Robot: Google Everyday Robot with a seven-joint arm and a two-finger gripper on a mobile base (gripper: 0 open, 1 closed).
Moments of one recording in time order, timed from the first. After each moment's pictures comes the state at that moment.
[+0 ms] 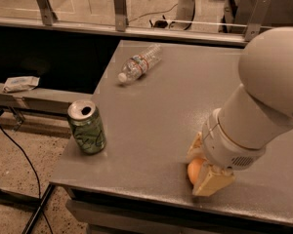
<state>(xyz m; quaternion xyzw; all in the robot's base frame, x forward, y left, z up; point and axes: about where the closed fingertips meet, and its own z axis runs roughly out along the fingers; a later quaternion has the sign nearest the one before) 0.347 -0.108 0.833 -0.71 0.69 0.07 0.11</state>
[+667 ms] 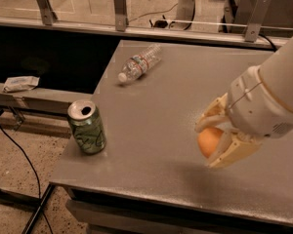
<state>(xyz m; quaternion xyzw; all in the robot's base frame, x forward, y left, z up) 0.362 -0.119 0.912 -0.74 0.64 0.08 0.19</state>
